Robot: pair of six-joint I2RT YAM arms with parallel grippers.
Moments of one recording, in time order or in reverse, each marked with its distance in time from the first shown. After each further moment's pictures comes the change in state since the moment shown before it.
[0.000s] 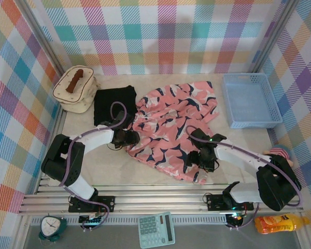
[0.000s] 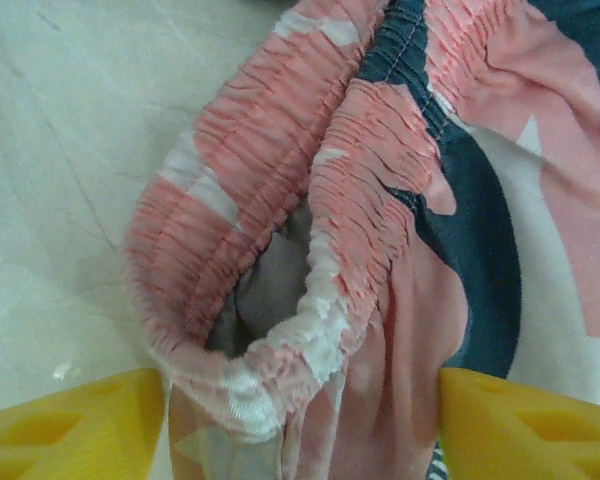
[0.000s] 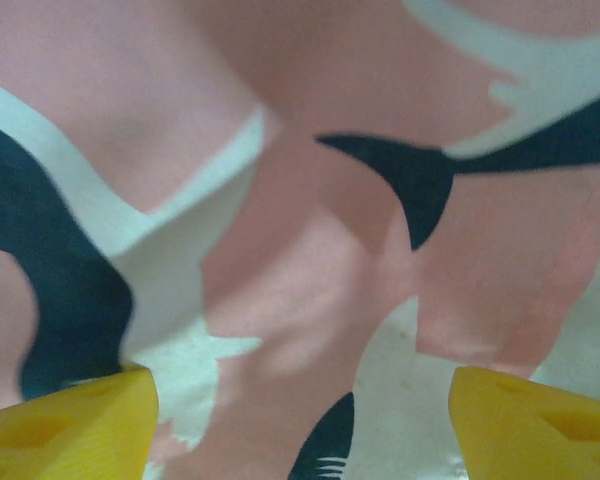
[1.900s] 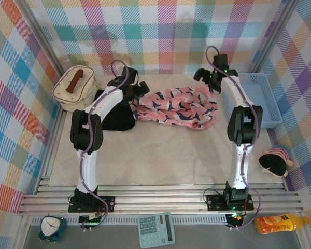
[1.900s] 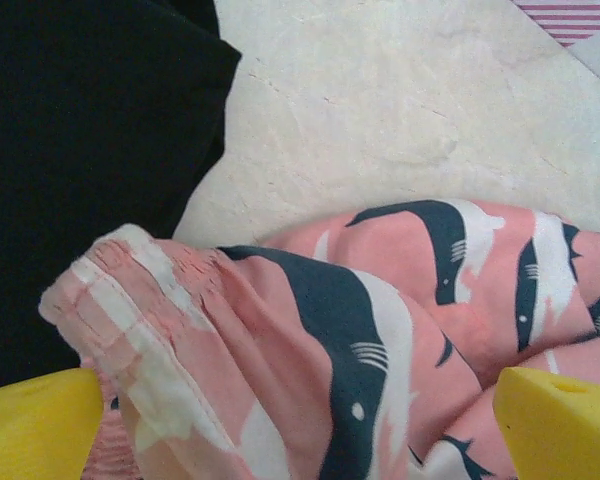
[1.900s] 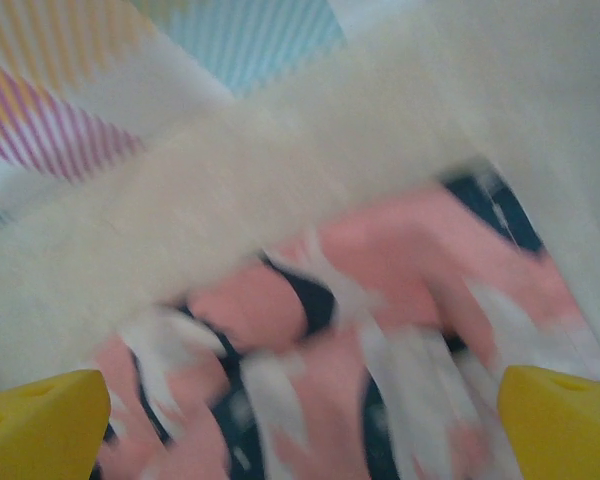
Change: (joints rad) left arm 0.106 0.511 0.964 -0.163 0.025 -0.121; right arm -0.554 0.864 1.281 0.200 -0.031 -0.374
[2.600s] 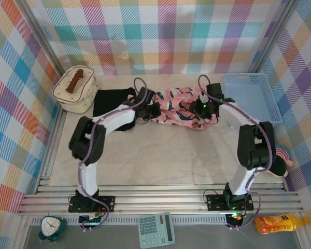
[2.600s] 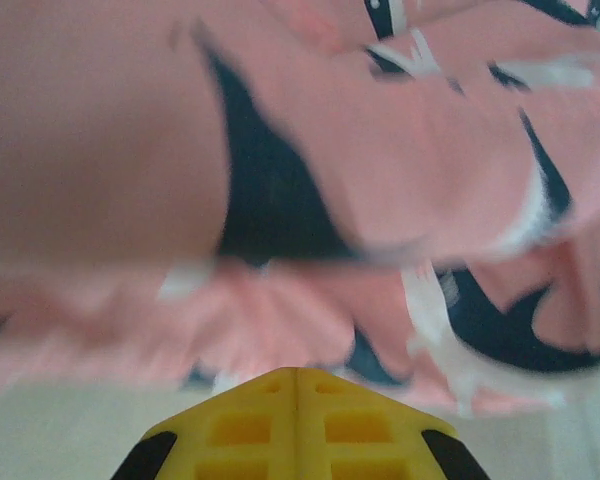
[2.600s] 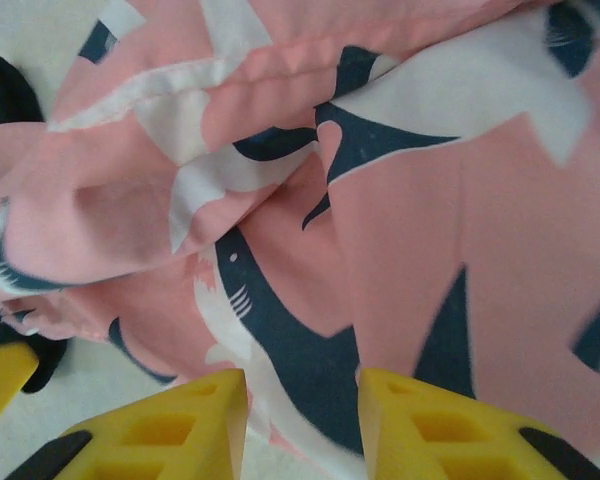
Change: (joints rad) left arm -0.209 -0.108 -0.353 0.315 0.122 0.056; right arm 0.099 -0.382 -0.721 0.237 -0.219 0.068
